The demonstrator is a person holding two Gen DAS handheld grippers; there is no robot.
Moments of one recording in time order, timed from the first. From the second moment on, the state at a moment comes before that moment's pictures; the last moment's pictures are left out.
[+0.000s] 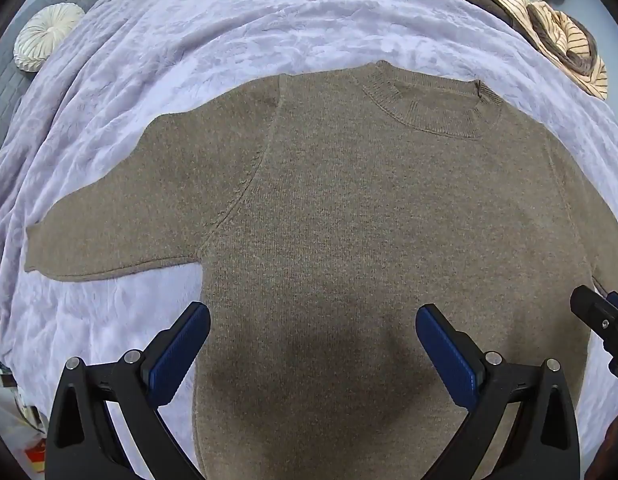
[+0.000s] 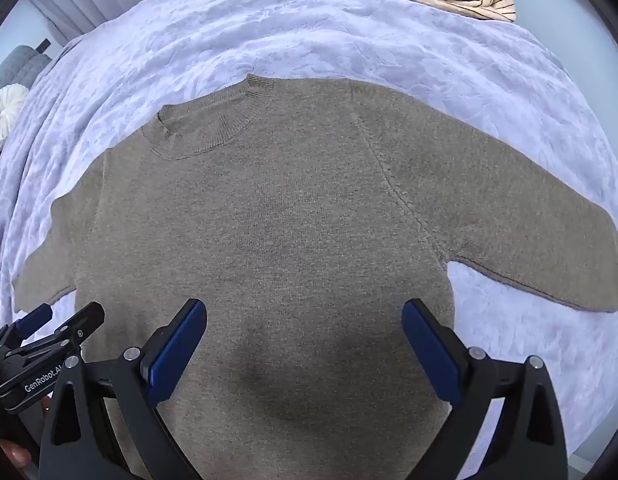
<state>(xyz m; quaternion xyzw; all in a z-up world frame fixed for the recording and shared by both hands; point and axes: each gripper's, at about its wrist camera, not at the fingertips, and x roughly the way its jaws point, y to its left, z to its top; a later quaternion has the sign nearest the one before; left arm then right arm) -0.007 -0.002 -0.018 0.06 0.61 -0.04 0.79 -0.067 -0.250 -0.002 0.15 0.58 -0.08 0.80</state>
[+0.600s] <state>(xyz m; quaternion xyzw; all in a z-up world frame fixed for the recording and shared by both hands) -0.006 -0.001 -0.019 0.06 0.62 -0.03 0.78 -0.067 -0.250 -0.005 0.14 0.59 -0.08 0.79</state>
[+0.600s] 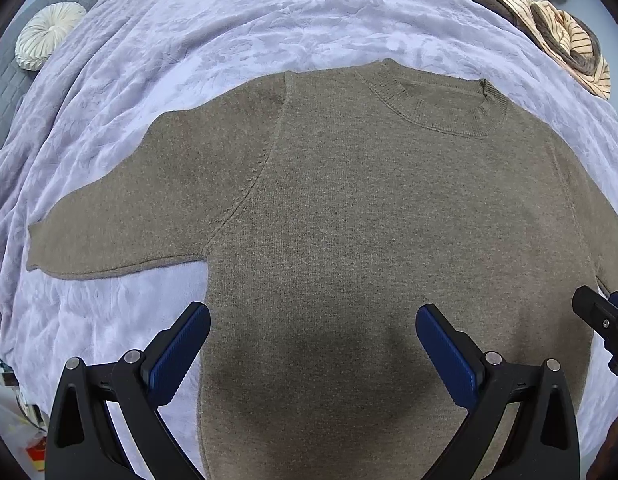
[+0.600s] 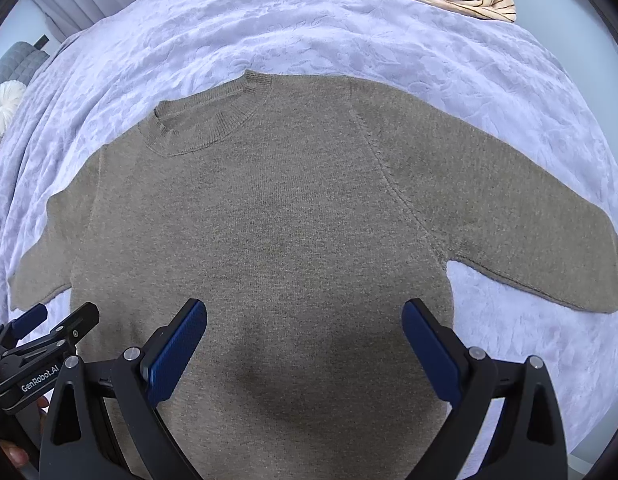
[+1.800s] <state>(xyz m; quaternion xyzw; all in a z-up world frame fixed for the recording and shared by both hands) -0.005 0.003 -0.026 0.06 0.62 -0.03 0.78 -0.062 -0.247 -0.009 0.14 0.59 -0.08 0.79</state>
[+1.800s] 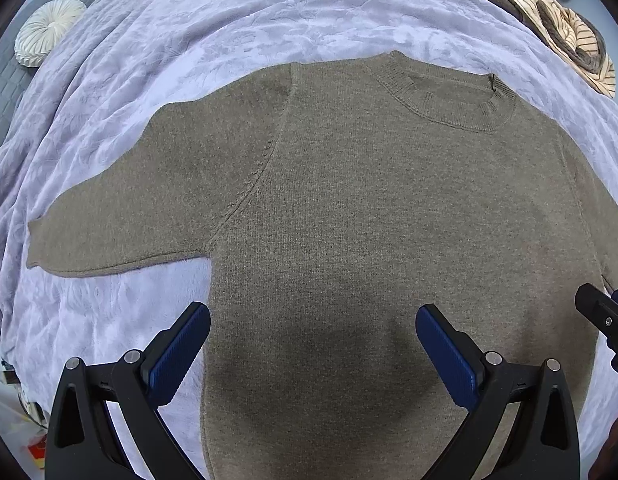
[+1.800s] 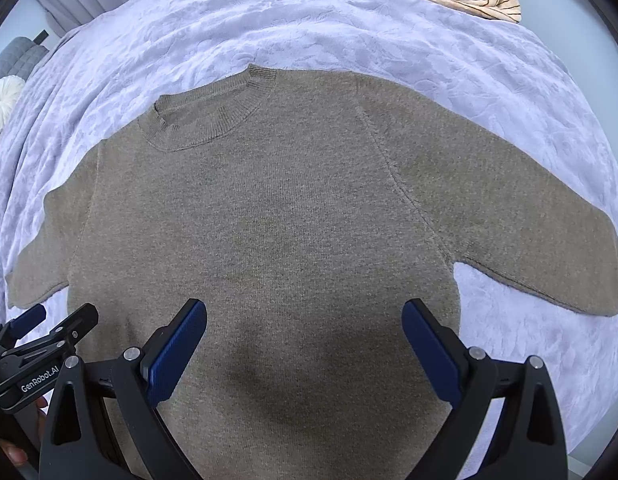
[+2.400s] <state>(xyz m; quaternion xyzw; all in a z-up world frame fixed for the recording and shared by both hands) -0.004 0.009 -0.030 0.06 0.63 -0.03 0.78 -0.059 -0.244 -0.013 0.13 0.59 -0.08 0.79</state>
